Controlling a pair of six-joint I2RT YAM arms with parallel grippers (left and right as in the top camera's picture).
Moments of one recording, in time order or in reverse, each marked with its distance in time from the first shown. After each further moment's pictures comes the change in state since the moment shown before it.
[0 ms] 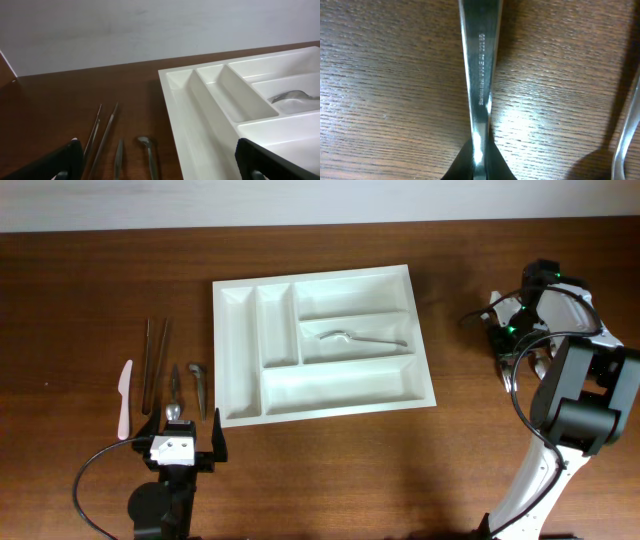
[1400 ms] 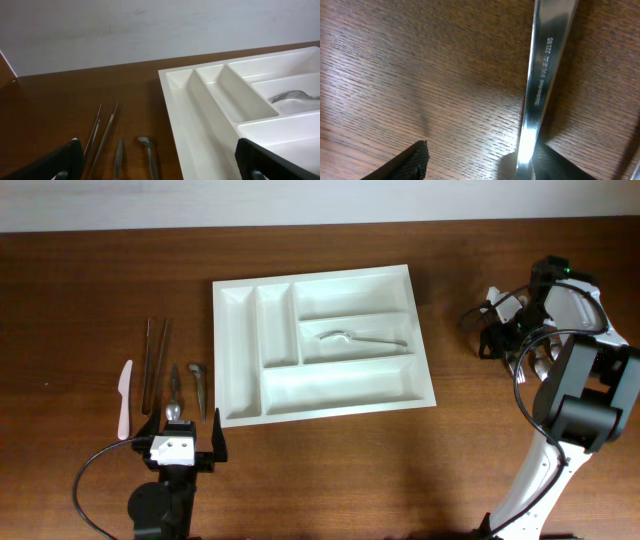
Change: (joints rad) left arm 0.000 0.000 0.000 0.000 0.000 0.000; right arm -0.035 0.028 0.054 -0.031 -0.144 -0.187
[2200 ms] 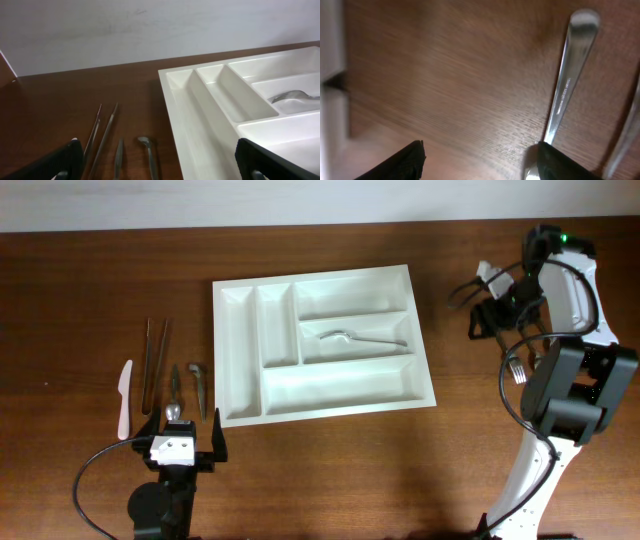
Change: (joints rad) left arm 0.000 0.000 0.000 0.000 0.000 0.000; right arm 0.069 0.037 0.270 -0.260 -0.044 0.029
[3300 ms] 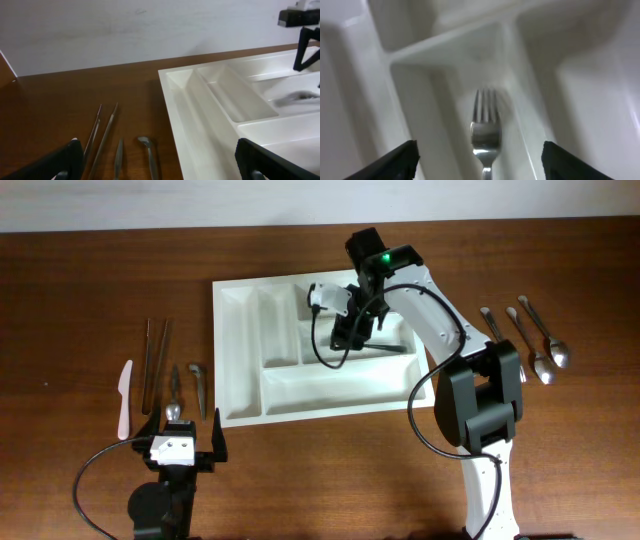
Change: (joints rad) left arm 0.000 0.000 0.000 0.000 0.000 0.000; right arm 0.603 0.000 0.023 0.206 -0.208 -0.312
